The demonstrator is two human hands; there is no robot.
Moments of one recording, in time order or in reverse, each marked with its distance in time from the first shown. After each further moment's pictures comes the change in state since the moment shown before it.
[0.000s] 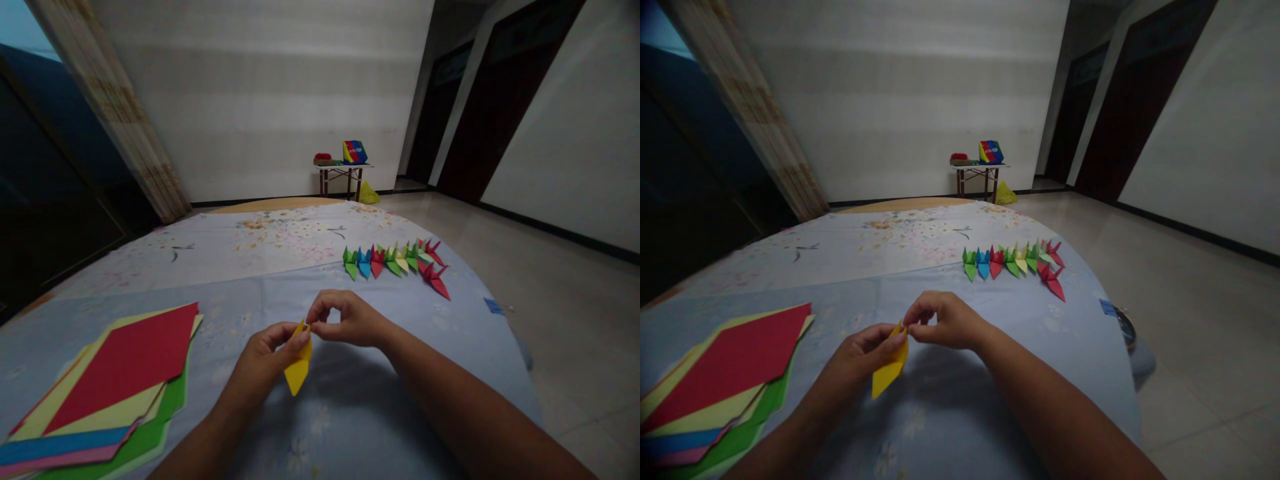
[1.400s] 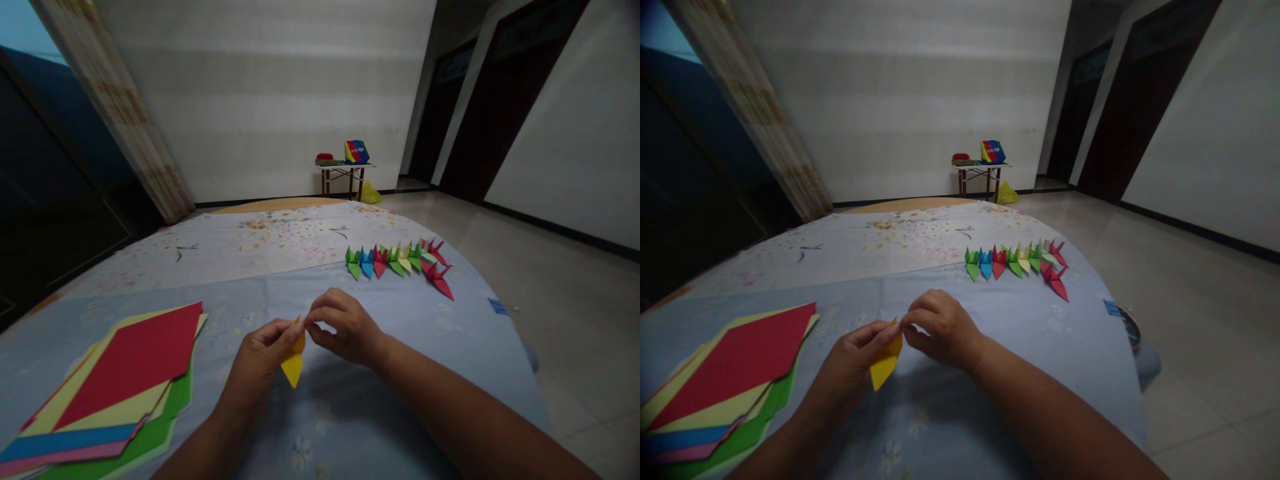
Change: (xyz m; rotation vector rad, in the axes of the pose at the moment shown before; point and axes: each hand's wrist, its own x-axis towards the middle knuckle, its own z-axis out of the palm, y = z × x) left_hand -0.002 0.003 0.000 -0.059 0.134 0.051; right_hand -0.002 -0.001 0.020 -0.537 0.285 -0.471
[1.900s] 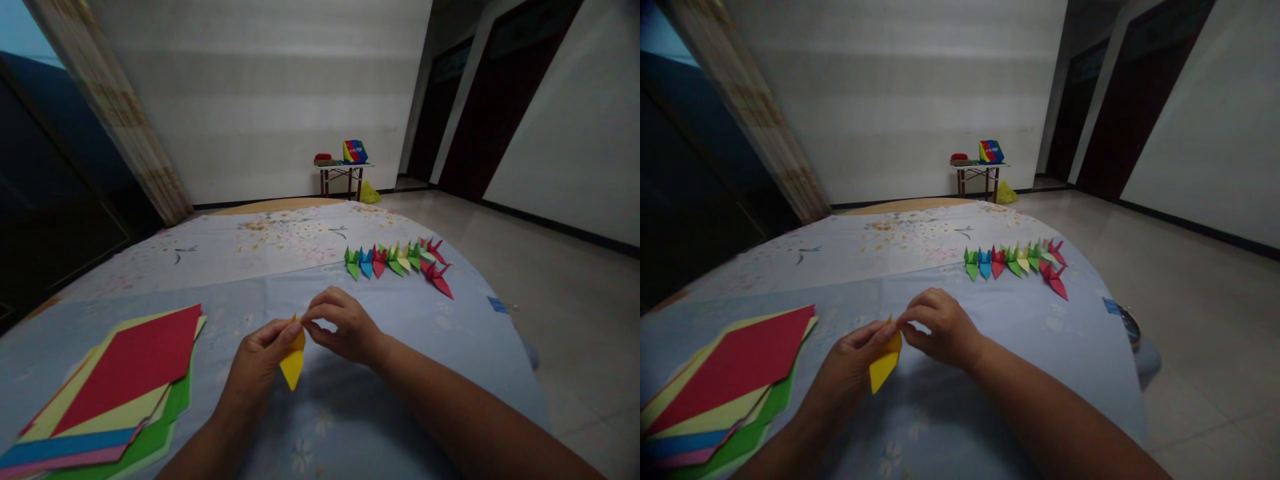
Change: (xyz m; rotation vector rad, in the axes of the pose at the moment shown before) left_hand 0.000 -0.002 0.002 -0.128 0.047 -0.049; right_hand -0.002 0.002 0.003 0.079 0.034 0.067
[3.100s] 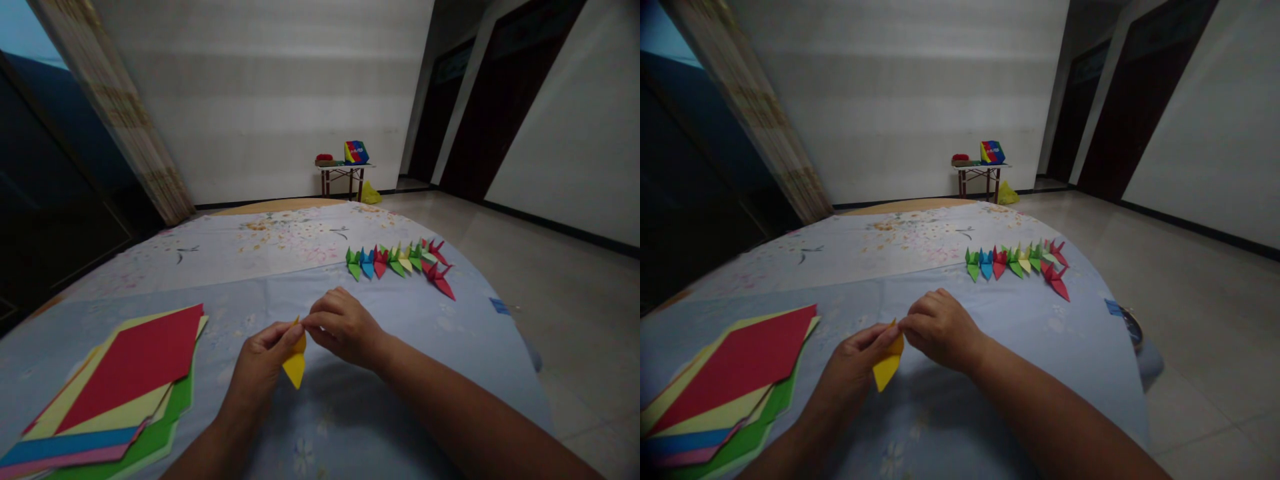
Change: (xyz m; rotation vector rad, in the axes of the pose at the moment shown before) left_hand -0.001 0.001 0.002 0.078 0.055 0.033; right_hand 0.005 -0.004 -0.005 -0.211 -0.107 -0.107
